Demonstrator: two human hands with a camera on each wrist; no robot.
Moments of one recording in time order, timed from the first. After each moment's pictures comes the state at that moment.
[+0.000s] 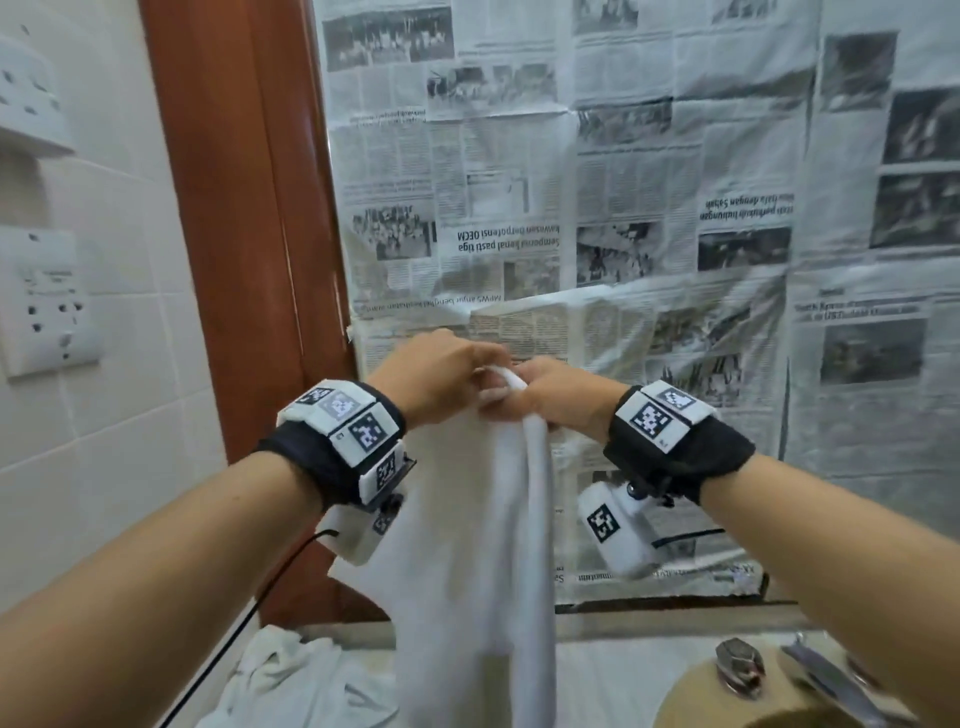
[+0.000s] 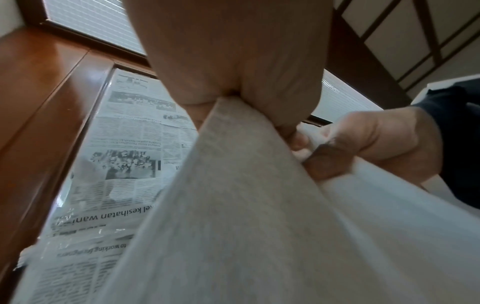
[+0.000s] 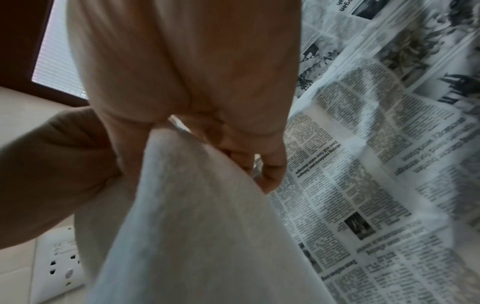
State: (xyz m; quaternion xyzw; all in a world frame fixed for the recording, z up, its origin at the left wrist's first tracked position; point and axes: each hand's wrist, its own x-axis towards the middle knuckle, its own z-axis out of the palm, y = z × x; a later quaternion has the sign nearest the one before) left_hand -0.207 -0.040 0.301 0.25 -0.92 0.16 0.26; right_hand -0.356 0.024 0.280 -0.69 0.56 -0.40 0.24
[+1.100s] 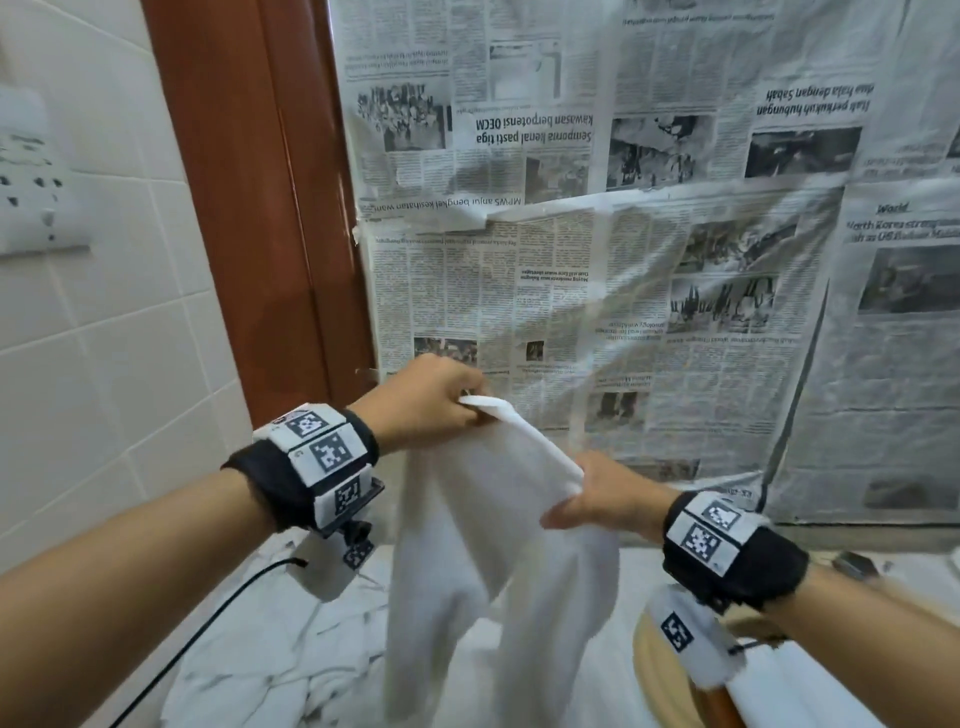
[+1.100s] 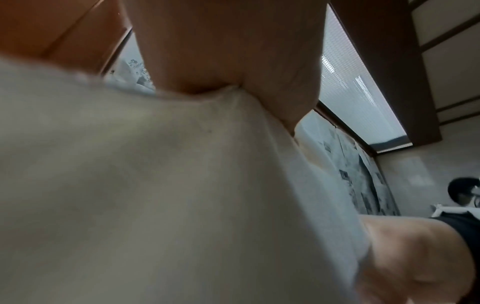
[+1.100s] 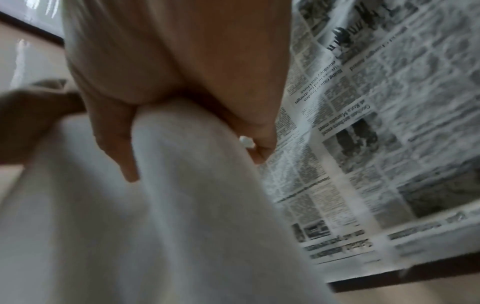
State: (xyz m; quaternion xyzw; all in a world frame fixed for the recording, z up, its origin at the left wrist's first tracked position) left_hand -0.176 -0.032 0.203 0.29 -0.93 -0.07 0.20; right_hand -0.391 0.049 0.112 -0.65 0.62 -0.31 0.32
